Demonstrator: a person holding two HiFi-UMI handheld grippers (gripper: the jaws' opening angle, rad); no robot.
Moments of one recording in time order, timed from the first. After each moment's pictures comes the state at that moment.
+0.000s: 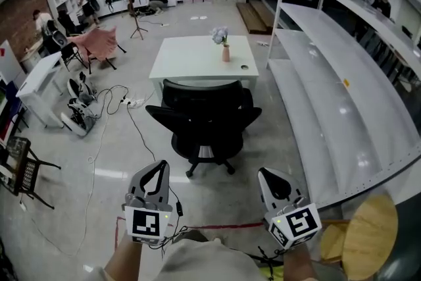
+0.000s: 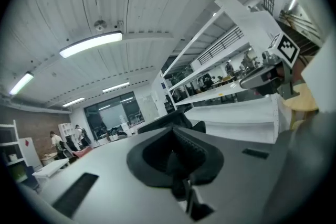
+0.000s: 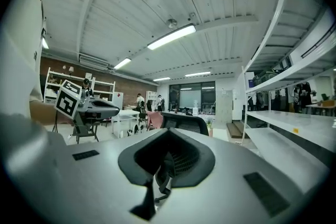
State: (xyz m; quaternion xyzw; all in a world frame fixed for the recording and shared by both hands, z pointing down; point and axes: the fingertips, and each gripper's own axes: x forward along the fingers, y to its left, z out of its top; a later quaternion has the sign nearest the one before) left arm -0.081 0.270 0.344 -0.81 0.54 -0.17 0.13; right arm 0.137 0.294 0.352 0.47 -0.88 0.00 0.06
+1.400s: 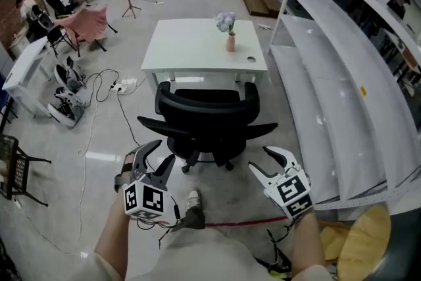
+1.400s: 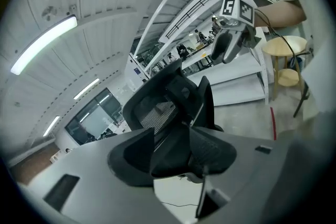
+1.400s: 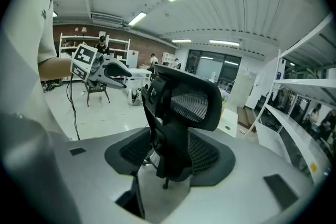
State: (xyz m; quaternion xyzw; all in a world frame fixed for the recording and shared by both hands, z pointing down) left arm -0.119 0.076 0.451 -0.81 0.42 -0.37 0.20; right arm 0.107 0.097 0.459 0.39 -0.87 0.01 0.30
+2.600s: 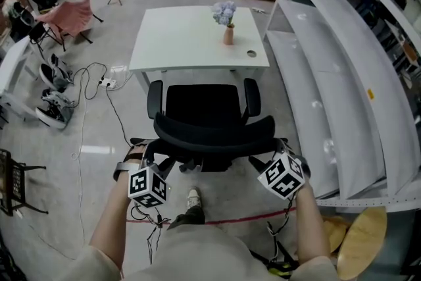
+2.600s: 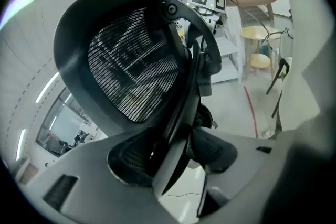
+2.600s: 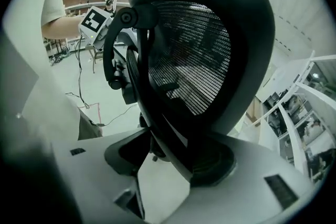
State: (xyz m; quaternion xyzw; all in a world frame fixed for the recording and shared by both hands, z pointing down) left arm -0.132 -0.043 0.543 -0.82 0.26 -0.48 0.16; right arm 0.101 -0.028 0.547 0.31 -0.82 0.02 0.48
